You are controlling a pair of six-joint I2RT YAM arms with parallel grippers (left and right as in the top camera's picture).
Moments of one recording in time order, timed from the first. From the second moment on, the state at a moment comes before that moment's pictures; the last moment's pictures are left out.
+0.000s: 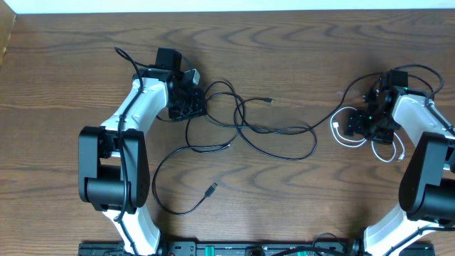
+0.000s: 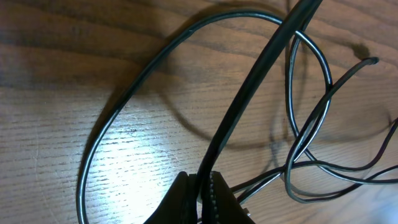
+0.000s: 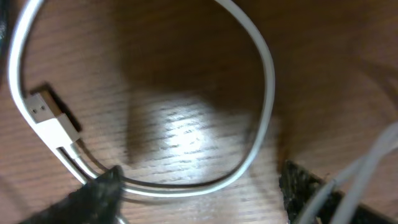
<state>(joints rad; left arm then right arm) -0.12 1.94 1.34 -0.79 0.44 -0.22 -0.18 1.86 1.13 -0.79 -0.07 0.07</state>
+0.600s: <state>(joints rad) -0.12 1.94 1.34 -0.76 0.44 -0.25 -0.19 1.87 1.57 -1.03 -0.10 0.13</state>
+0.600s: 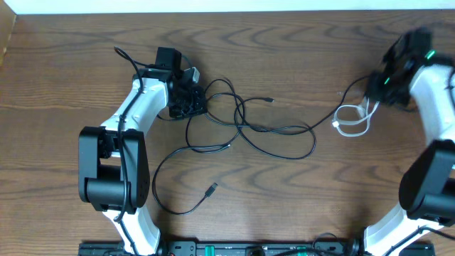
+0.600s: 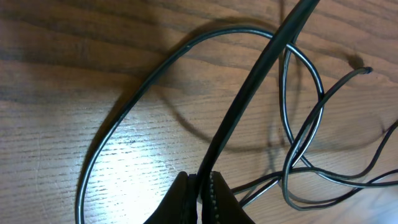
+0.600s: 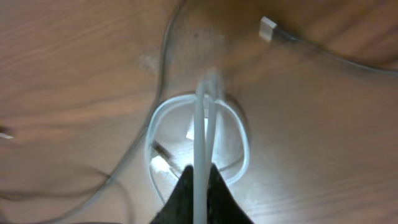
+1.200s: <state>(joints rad) -0.12 1.94 1.34 -0.76 0.44 -0.25 -0.47 1.88 2.18 -0.67 -0.07 0.14</state>
